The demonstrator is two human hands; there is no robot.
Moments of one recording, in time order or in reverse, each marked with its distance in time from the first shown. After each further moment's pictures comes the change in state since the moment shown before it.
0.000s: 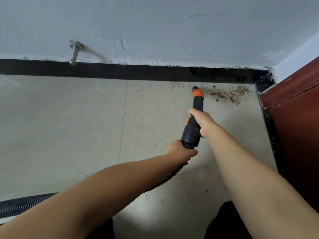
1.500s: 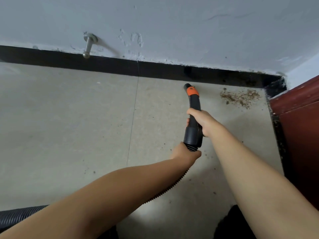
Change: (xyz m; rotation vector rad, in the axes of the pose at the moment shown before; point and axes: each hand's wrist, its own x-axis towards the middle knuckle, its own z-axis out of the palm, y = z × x) left_hand -0.004 -0.020 -0.014 -0.121 0.063 0.005; right_hand -0.006 0.002 0.040 -0.109 -0.101 -0.007
